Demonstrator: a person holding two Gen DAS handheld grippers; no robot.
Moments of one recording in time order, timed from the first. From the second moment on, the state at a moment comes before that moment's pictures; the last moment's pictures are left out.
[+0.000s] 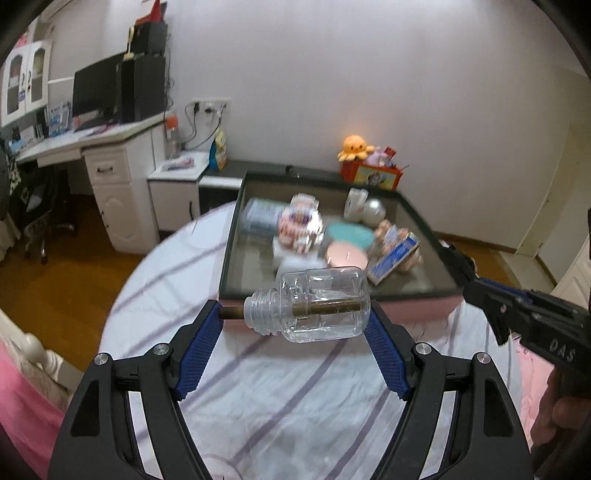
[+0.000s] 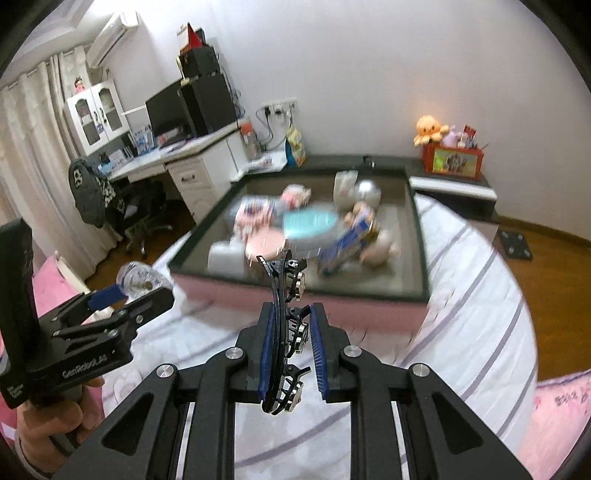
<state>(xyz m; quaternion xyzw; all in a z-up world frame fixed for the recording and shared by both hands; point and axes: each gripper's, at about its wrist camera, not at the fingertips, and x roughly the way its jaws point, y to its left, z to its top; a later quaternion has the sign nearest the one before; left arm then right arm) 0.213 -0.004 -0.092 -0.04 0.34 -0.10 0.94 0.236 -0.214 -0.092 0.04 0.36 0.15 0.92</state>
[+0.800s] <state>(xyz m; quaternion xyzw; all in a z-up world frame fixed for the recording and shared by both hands) 0.310 -0.029 -0.077 -0.03 0.32 -0.11 0.94 0.330 -0.214 -0.079 0.03 0.34 0.12 0.93</state>
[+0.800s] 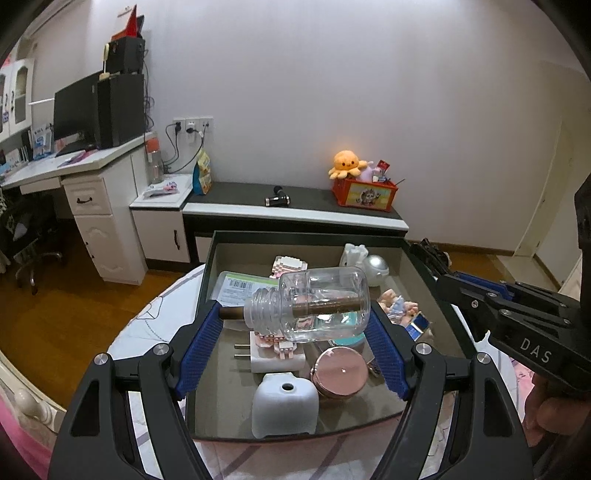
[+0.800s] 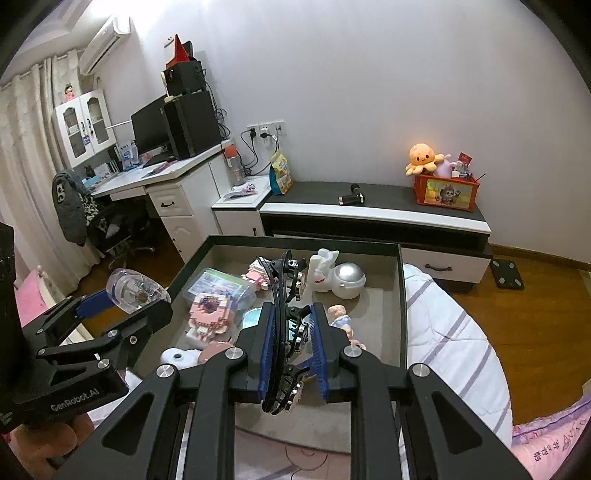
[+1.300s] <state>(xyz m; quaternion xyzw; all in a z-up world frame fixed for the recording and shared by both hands) 0.287 -0.011 -0.069 -0.04 0.30 -0.10 0.95 0.324 -0.223 -0.087 0.05 0.34 0.08 0.93</state>
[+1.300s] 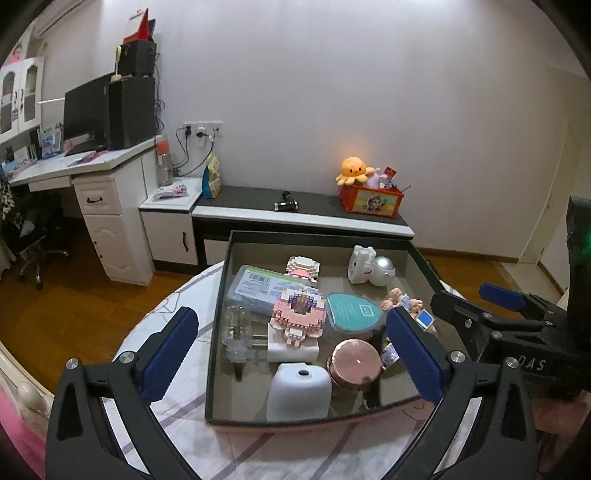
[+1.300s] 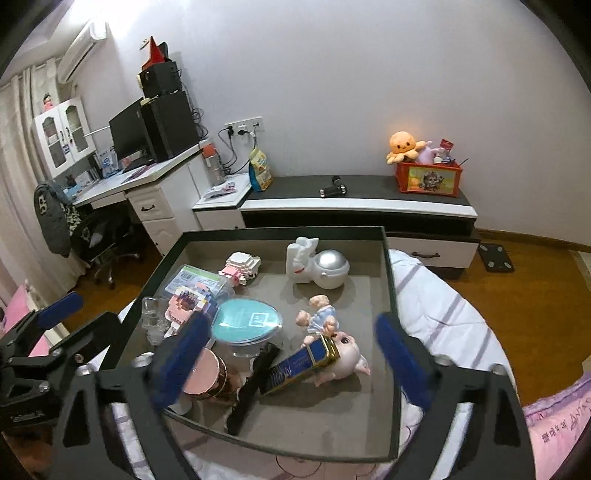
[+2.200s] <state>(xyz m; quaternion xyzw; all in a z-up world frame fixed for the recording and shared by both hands) 0.108 0.002 -0.019 -0.04 0.24 -0.08 0.97 0.157 -0.225 -0.019 0.06 0.27 0.08 0.96</state>
